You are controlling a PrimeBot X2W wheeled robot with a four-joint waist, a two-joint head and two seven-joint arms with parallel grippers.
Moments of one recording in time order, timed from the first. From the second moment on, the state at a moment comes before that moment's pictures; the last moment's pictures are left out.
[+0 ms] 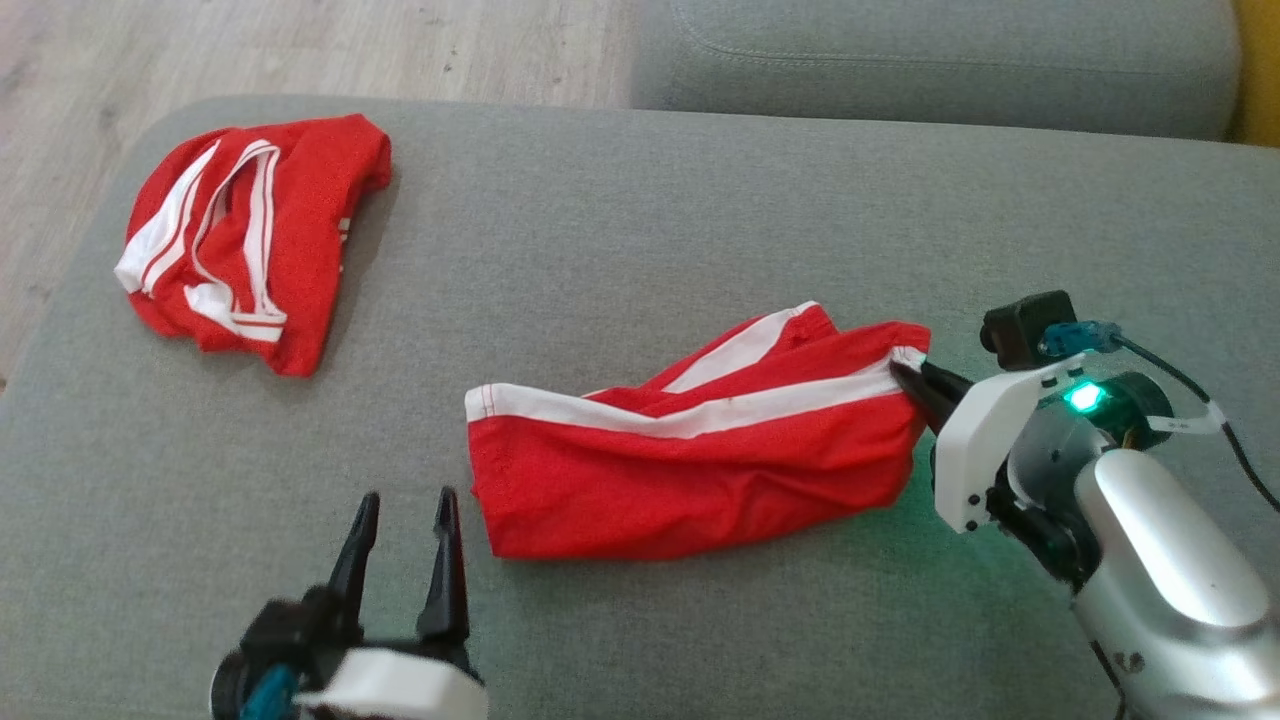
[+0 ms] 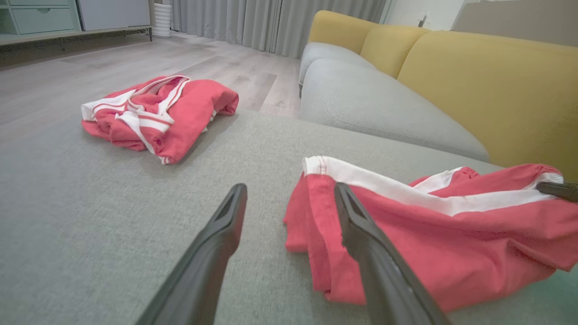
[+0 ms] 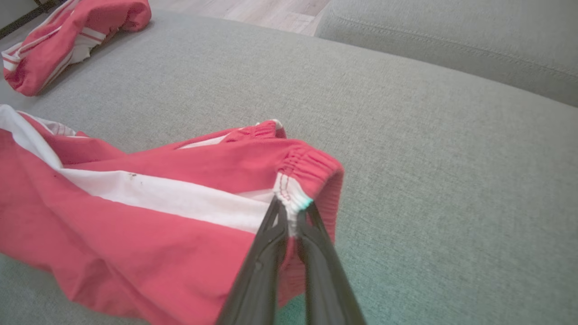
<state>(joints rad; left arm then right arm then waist) 0.05 0.19 -0.39 0.10 -0.47 0.16 -0.18 -0.40 -0.29 0.42 0.41 0.42 0.13 0.41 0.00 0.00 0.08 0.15</state>
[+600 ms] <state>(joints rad) -0.25 0.17 -0.42 0.25 -0.55 0.22 0.28 -0.36 -0.31 0.45 0.31 0.39 0.13 0.38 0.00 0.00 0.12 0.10</state>
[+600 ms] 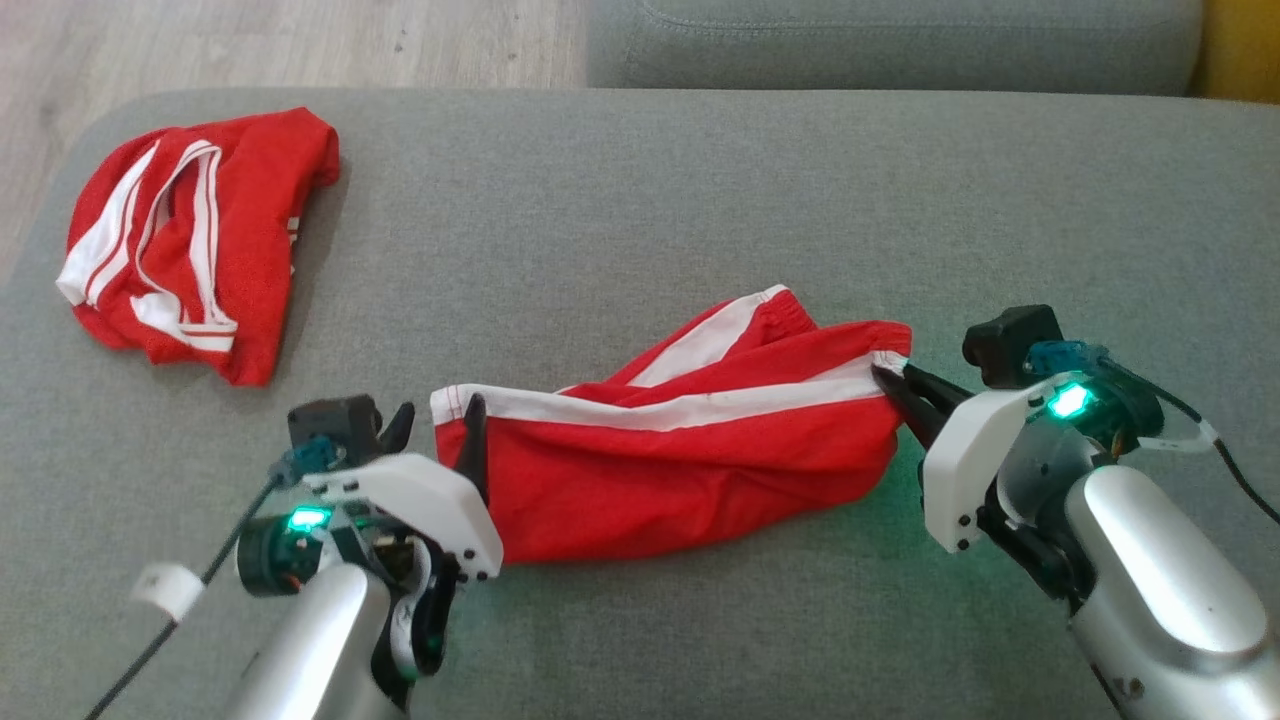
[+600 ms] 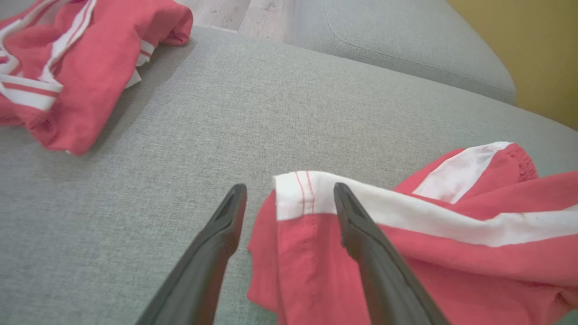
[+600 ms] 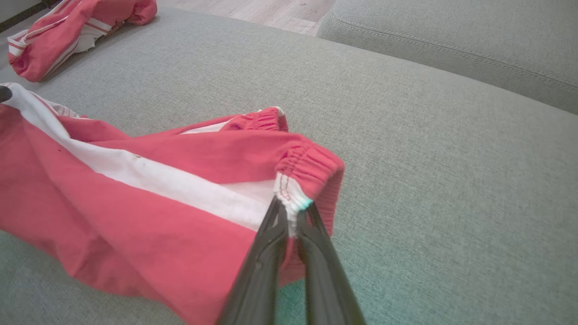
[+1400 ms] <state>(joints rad) -0.32 0.17 -0.45 0.21 -0.58 0.25 0.41 -0.36 -0.30 0.45 0.30 0.37 0.13 0.36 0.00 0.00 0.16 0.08</state>
